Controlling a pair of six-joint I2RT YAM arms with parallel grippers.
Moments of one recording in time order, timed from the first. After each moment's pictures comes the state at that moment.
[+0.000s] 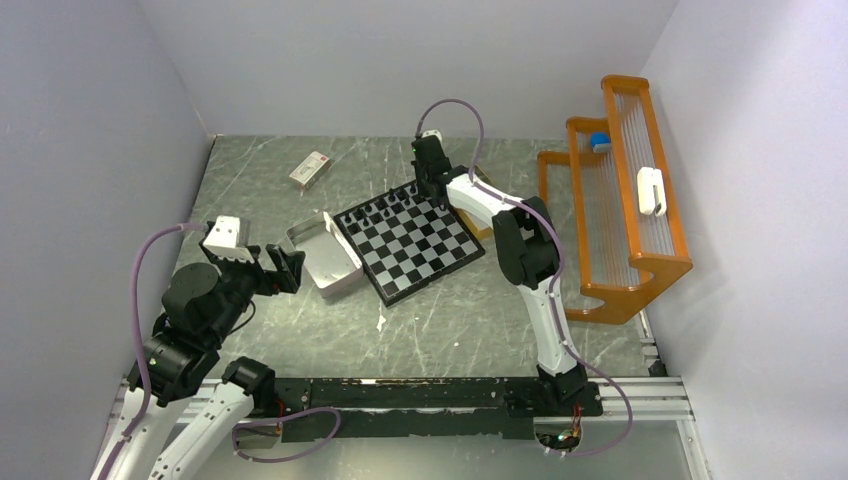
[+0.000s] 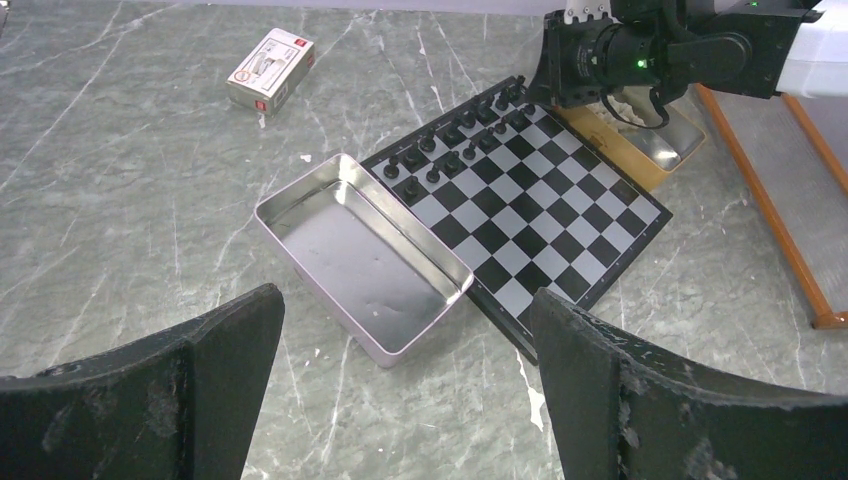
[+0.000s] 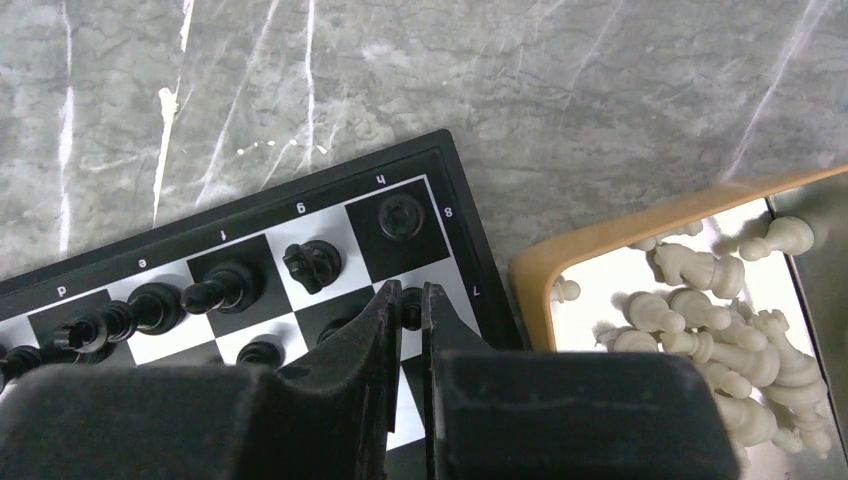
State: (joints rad) left arm -0.43 0.40 0.79 -0.59 -0.17 -0.25; right arm 0.52 2.32 1.83 -0.25 0.26 0.18
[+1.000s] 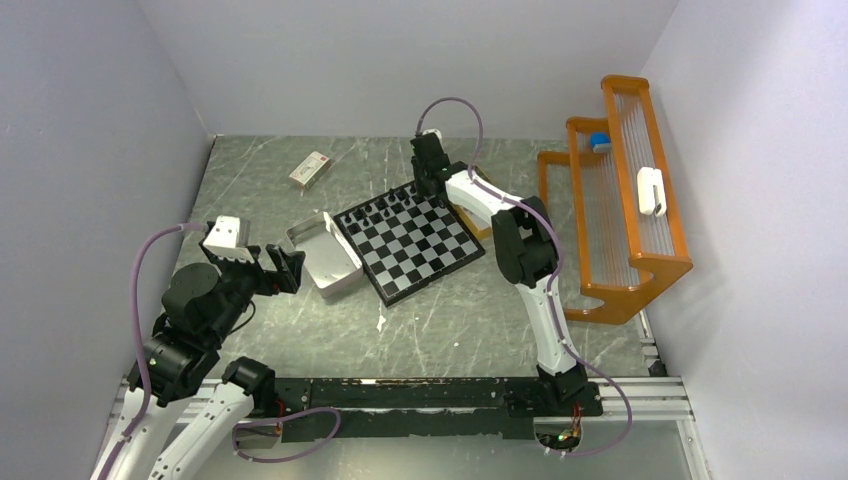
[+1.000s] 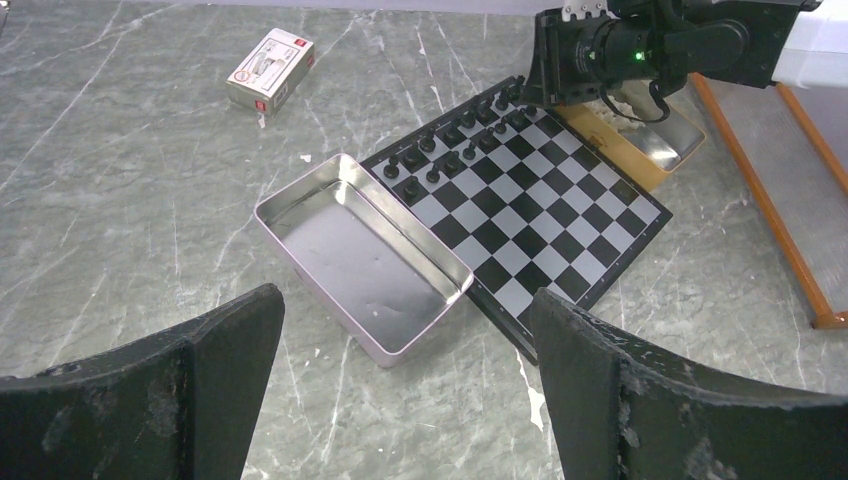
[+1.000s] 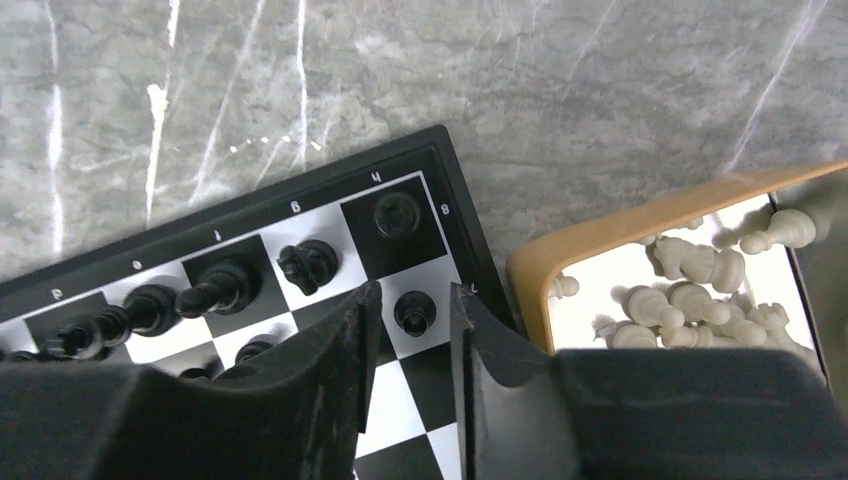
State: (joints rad) left arm -0.43 0.40 0.79 -0.59 -0.17 -0.25; right arm 0.52 2.34 1.89 -0.33 0.26 0.20
